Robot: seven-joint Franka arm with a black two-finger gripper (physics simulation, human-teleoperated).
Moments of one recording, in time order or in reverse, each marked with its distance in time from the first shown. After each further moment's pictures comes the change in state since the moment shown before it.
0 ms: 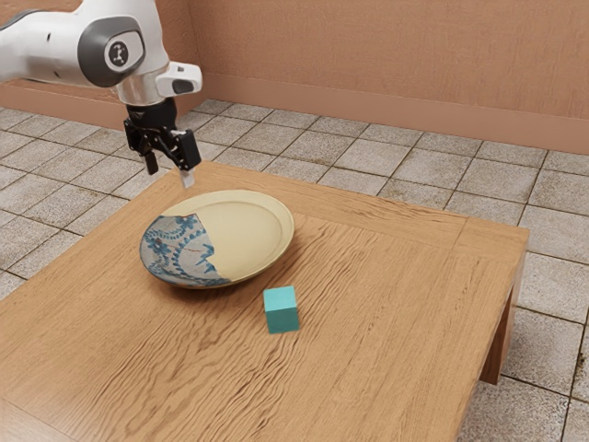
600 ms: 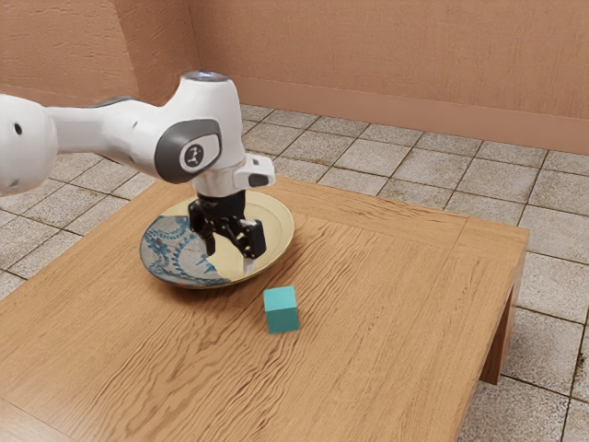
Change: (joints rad) arm -0.372 0.040 0.167 -0.265 -0.009 0.217 -0.208
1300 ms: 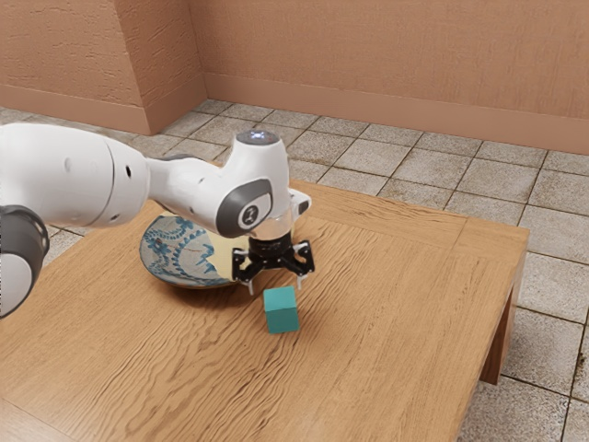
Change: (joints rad) arm -0.057 0.292 0.021 0.076 -0.066 0.285 -0.739
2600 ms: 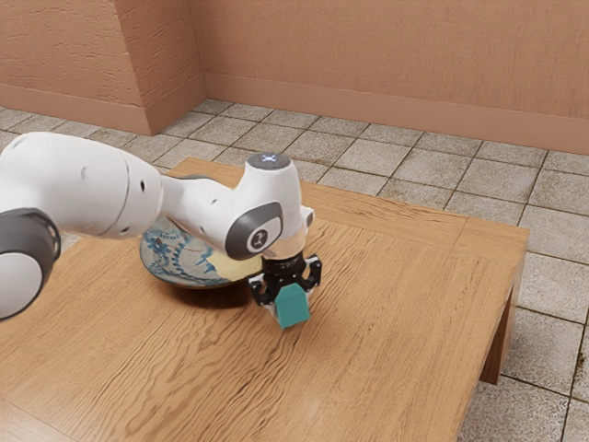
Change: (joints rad) arm 0.075 0.045 -0.122 -0.023 0.041 0.107 -0.343
